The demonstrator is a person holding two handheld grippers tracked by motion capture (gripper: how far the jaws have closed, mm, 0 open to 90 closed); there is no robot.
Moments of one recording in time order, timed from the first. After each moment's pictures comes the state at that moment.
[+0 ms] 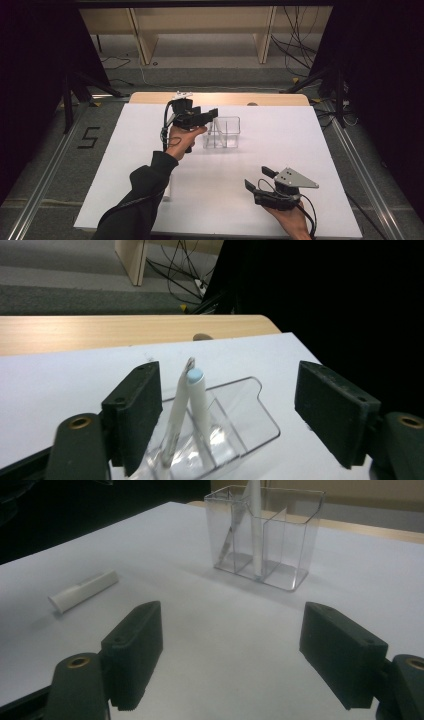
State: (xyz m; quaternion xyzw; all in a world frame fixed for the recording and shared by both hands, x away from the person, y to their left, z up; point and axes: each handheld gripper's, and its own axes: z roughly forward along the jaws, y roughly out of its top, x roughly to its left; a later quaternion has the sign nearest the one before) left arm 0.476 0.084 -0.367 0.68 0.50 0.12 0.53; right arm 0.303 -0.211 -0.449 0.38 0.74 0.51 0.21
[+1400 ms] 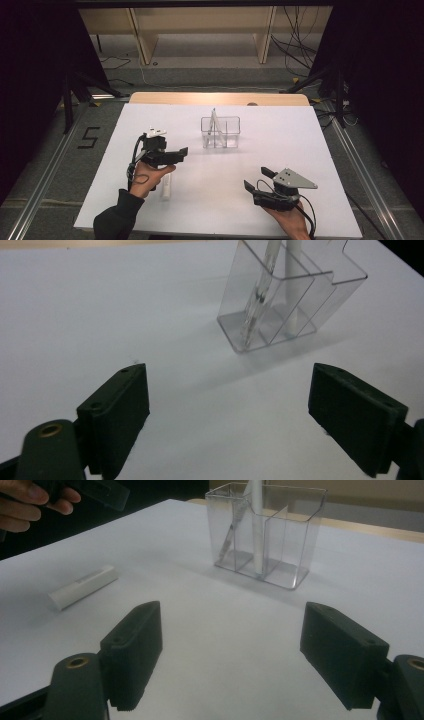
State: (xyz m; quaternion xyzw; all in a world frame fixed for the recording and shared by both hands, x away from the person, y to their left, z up) left arm 0.395 0.152 -0.415 0.73 0.53 0.16 0.40; right arm 0.302 -0.209 -0.450 0.38 0.74 0.51 0.21
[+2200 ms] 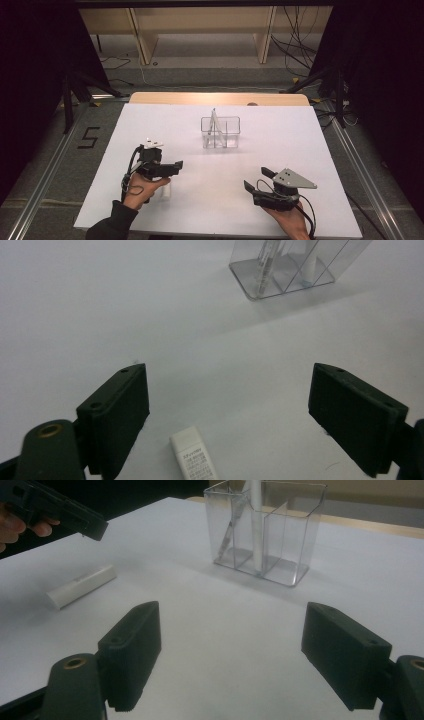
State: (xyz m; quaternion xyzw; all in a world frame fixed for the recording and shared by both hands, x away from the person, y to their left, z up) left arm 0.376 0.163 -0.434 0.74 0.54 0.15 0.36; right arm 0.303 -0.209 -0.452 0.39 0.74 0.51 0.21
